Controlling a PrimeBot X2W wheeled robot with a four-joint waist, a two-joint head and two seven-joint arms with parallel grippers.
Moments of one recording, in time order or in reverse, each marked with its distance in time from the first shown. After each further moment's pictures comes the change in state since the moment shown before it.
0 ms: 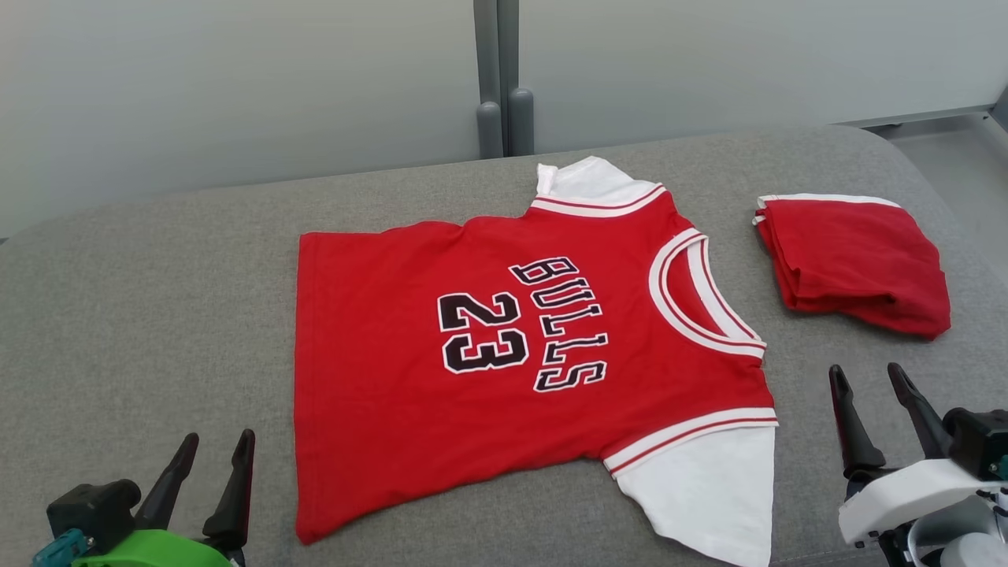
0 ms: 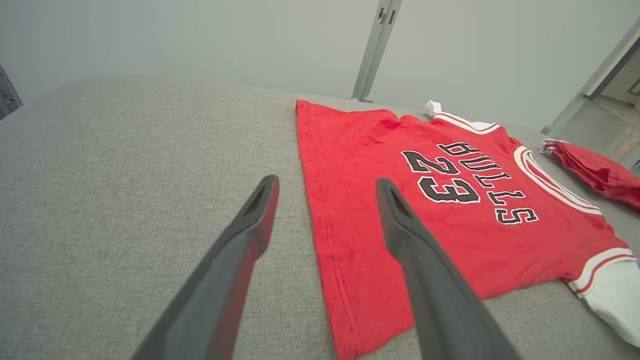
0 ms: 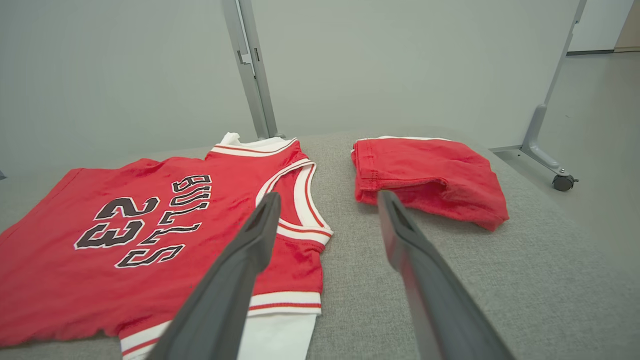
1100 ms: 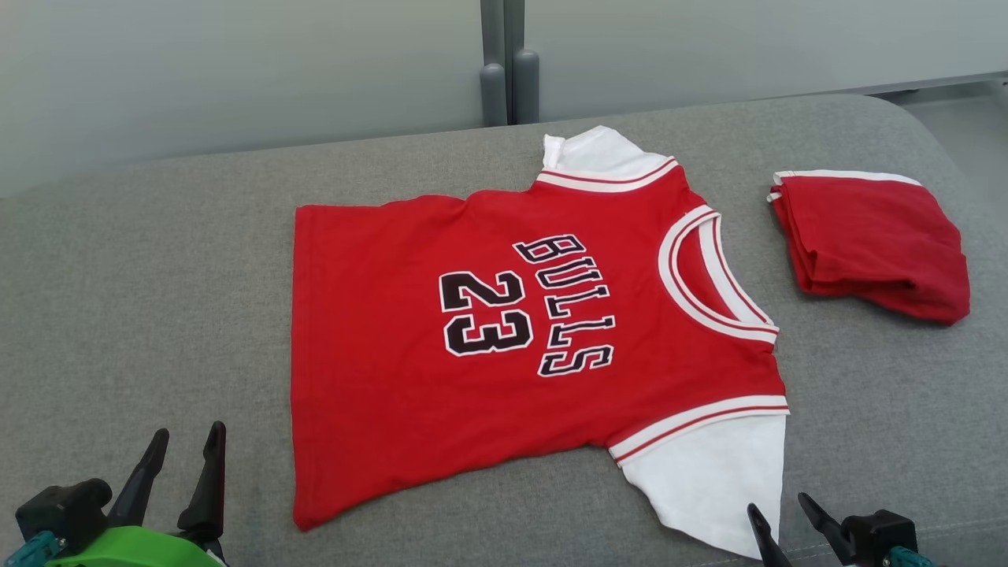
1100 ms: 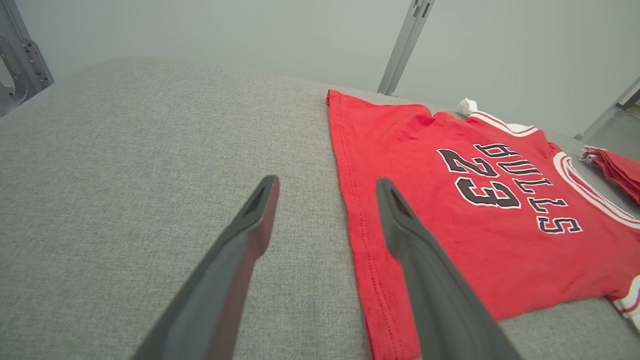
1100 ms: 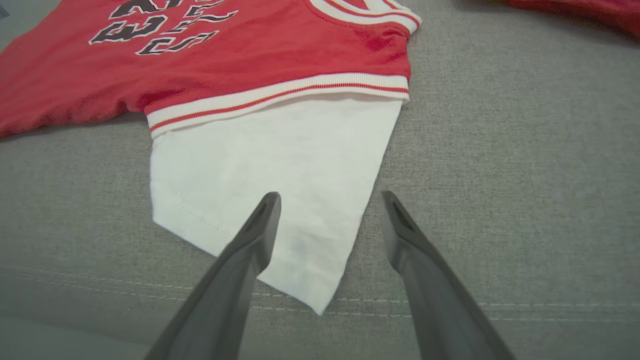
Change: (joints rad) left arm -0.001 -0.057 0.105 0.050 0.045 -0.039 -0.001; right arm 0.066 0.081 0.158 0.221 -0.080 0.068 -0.008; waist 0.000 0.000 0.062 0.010
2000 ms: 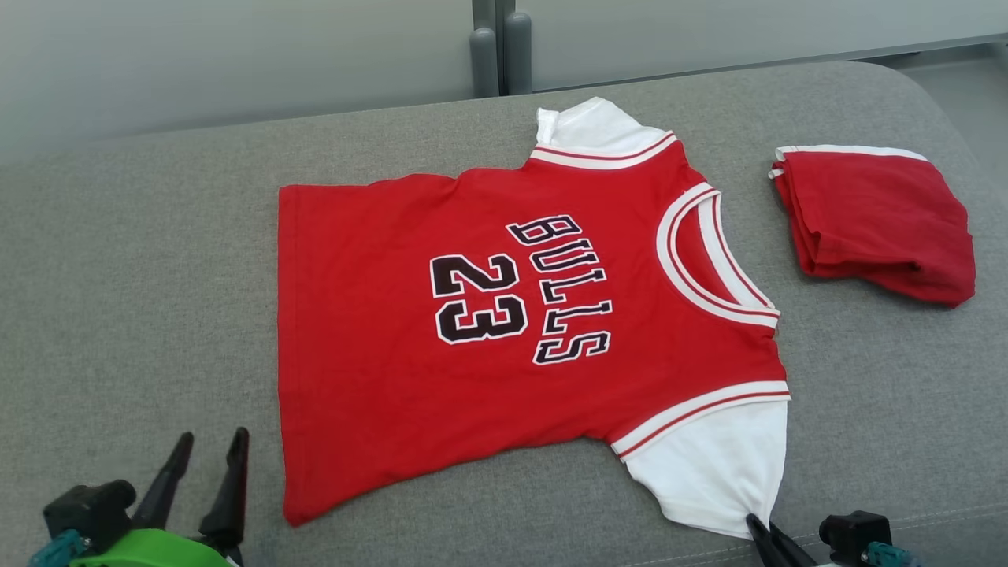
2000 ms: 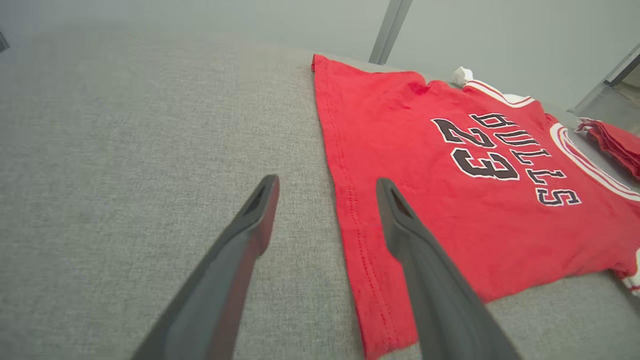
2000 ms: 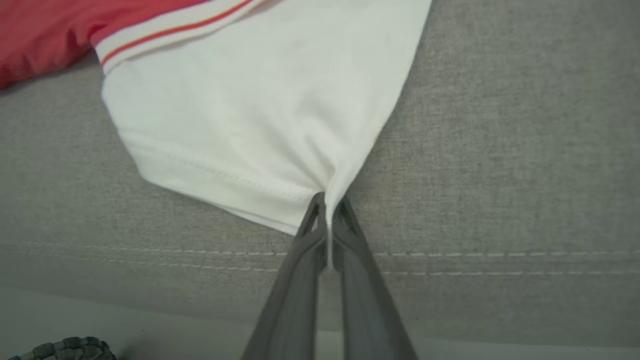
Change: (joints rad) left arm -0.015 -0.023 0.007 0.029 0.037 -0.044 0.001; right arm -0.074 0.054 0.021 0.197 0.048 0.103 0.010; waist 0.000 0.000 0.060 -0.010
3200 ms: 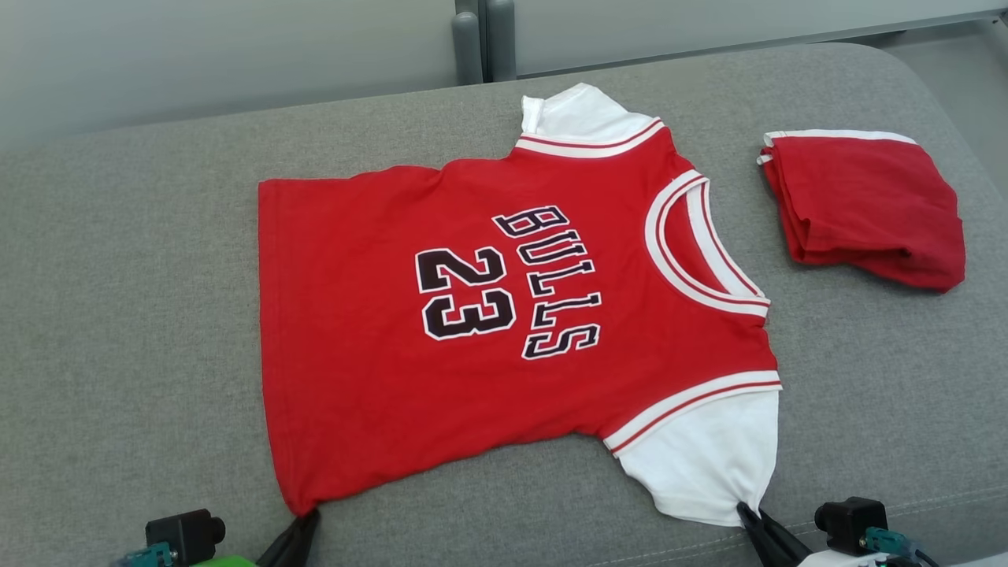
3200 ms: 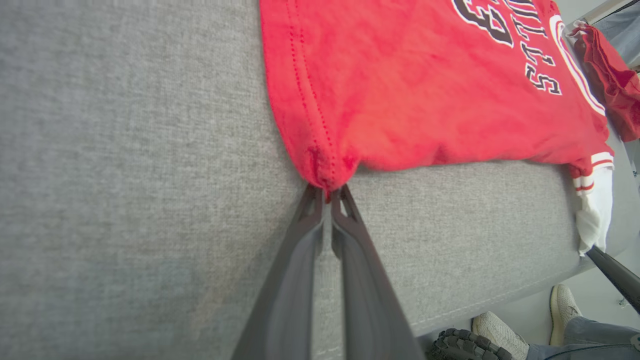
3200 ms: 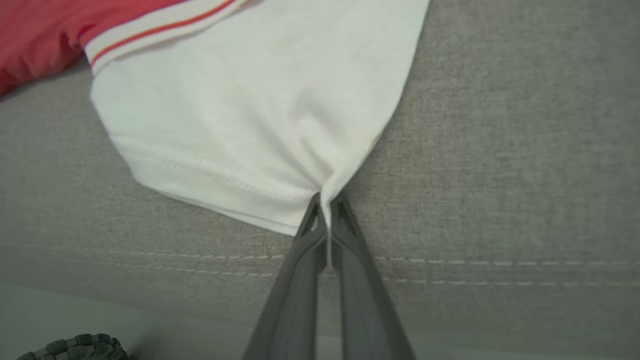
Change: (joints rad) left arm 0.038 -0.084 -0.107 0.069 -0.166 -0.034 0.256; right arm -0.062 0.009 0.006 0.085 0.007 0.056 -0.024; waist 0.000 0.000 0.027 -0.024
